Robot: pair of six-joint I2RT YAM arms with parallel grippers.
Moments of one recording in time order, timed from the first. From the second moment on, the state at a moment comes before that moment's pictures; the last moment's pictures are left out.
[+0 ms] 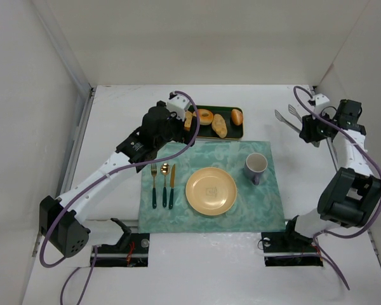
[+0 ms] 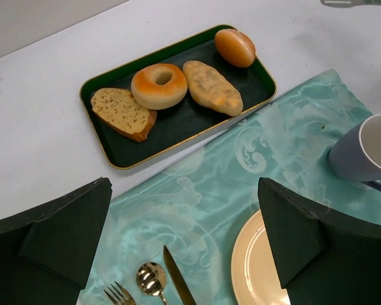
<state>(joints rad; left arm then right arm) -0.66 1.25 1.13 -0.22 -0.08 -0.05 -0.41 1.51 1.20 -0.56 -0.47 -0.60</state>
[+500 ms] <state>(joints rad) -0.66 1.23 1.13 -0.22 -0.07 -0.06 -0.14 1.45 1.37 -0.66 -0.65 -0.48</state>
